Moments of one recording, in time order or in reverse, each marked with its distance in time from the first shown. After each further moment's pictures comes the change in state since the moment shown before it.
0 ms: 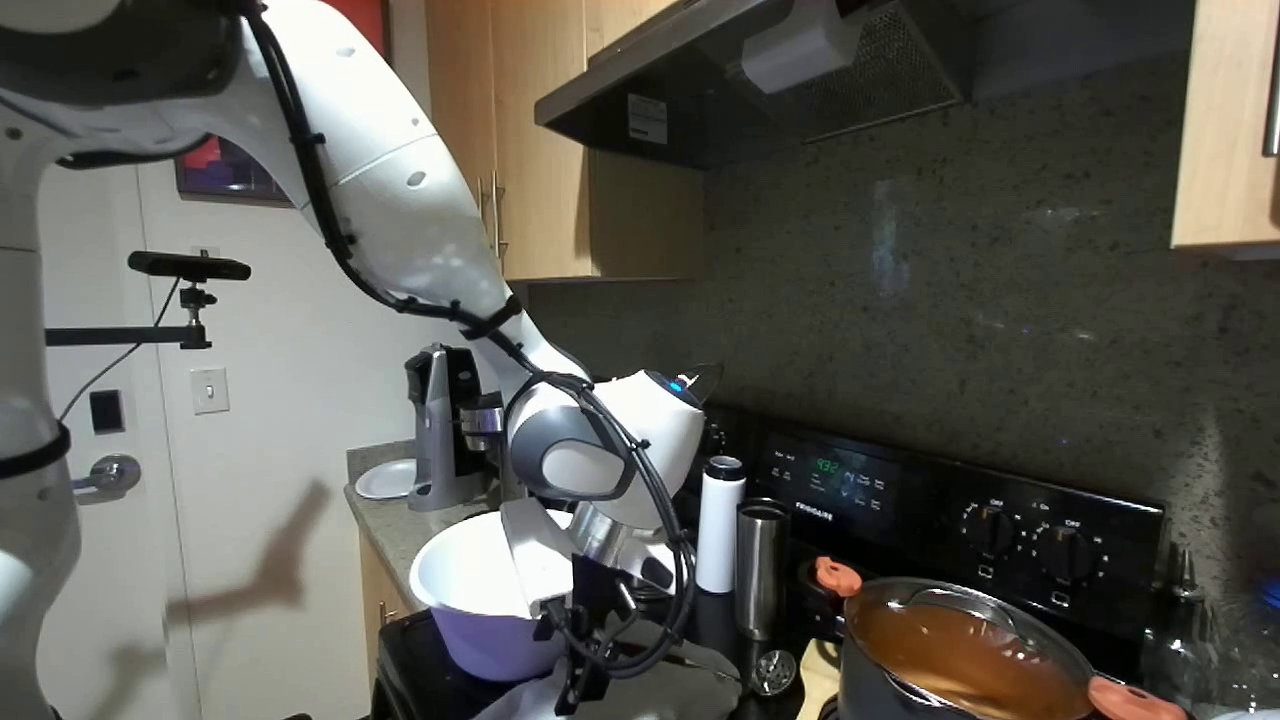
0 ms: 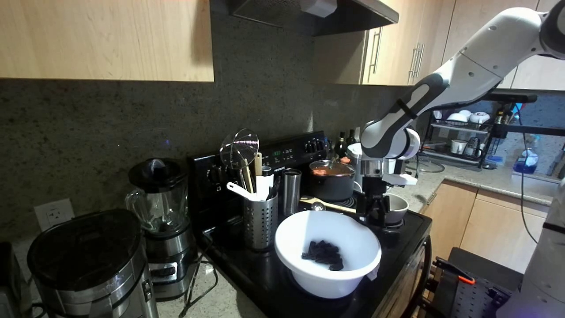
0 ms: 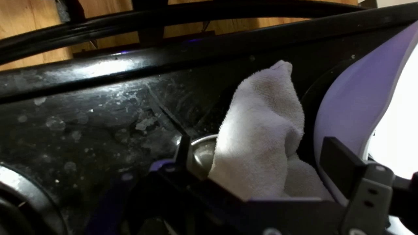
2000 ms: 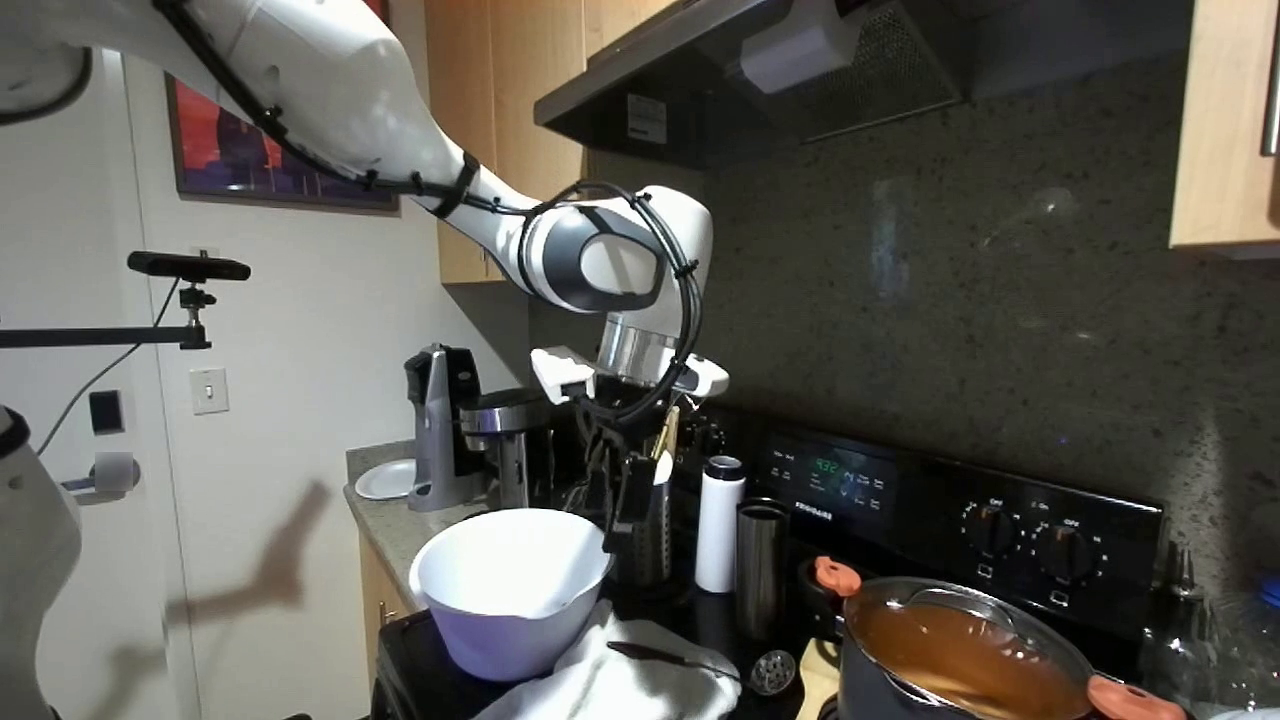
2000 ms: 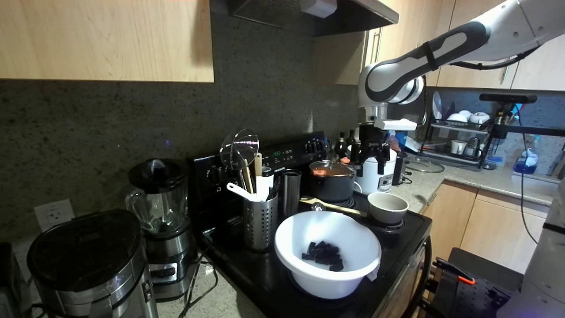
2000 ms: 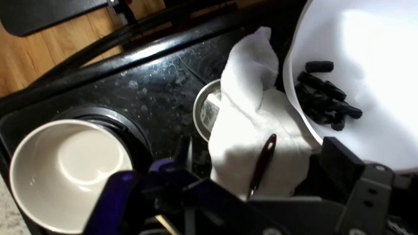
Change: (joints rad) arm -0.002 -0.211 0.004 0.231 -0.222 -0.332 0.363
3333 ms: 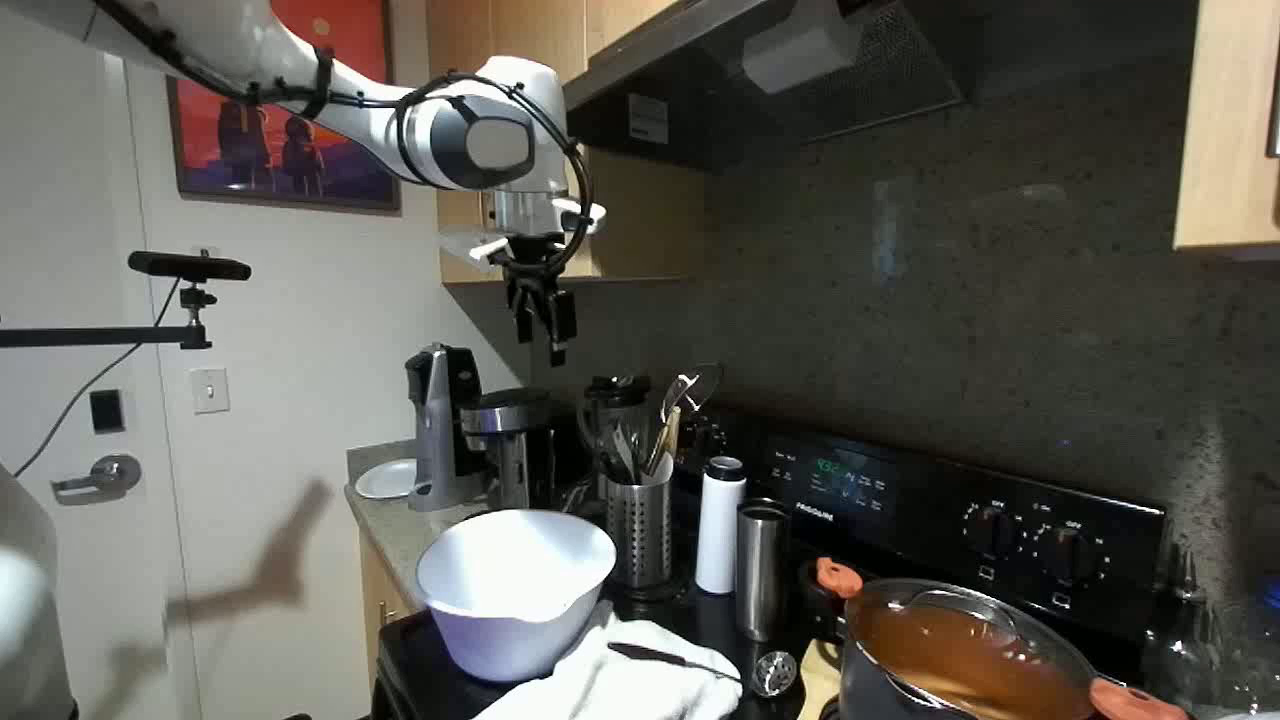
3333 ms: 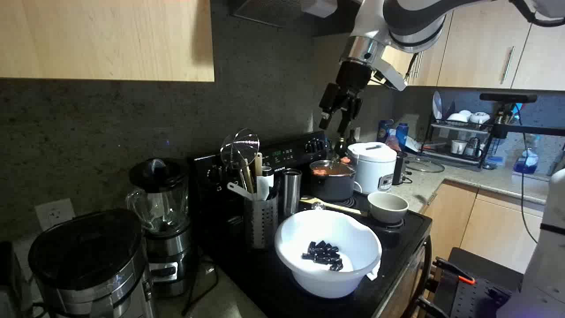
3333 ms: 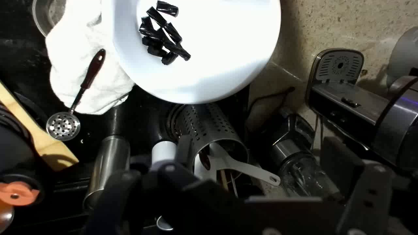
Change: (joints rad) arm 0.205 -0.199 0.160 0.125 0.141 0.104 -0.024
